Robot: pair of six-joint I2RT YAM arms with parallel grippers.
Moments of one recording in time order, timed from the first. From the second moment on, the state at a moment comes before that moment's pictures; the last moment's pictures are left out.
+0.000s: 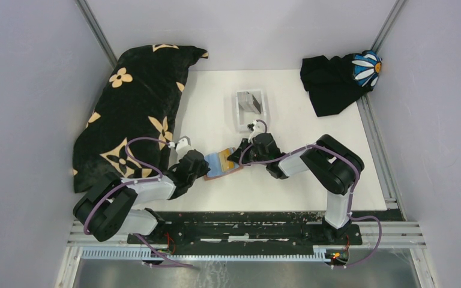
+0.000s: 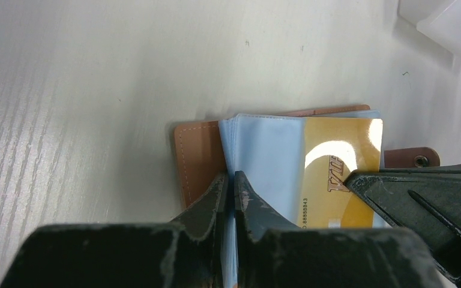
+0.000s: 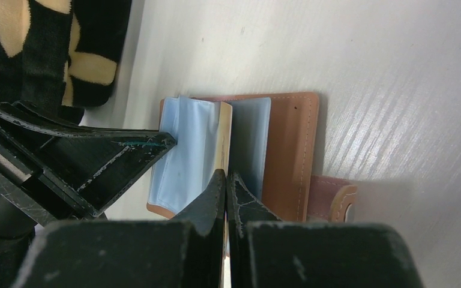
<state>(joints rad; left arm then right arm) -0.66 1.34 0.34 0.30 -0.39 -0.92 0.72 1.89 0.73 0.71 -0.24 0.80</state>
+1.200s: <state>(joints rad) -0.72 1.36 0.41 0.17 -0.48 -0.92 0.71 2.00 0.64 1.01 -0.29 0.99</state>
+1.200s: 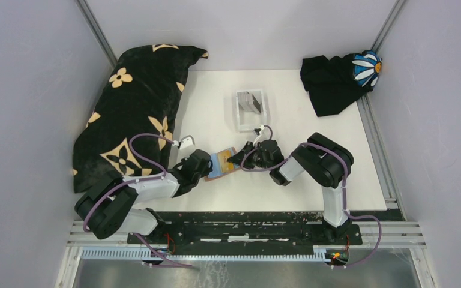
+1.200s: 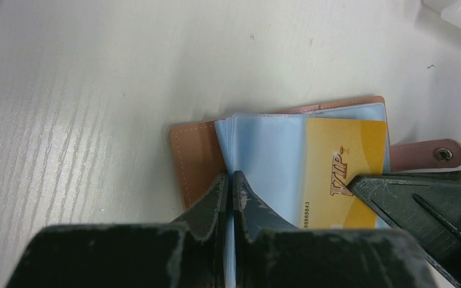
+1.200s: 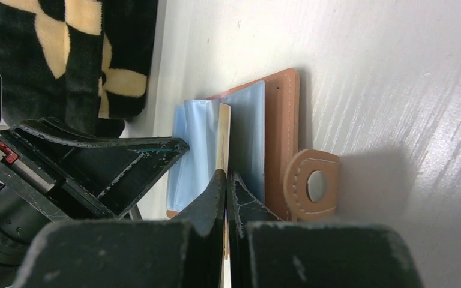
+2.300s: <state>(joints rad) -0.76 1.36 0.45 0.07 -0.54 -0.95 0.72 2.05 0.62 1.10 -0.29 1.05</state>
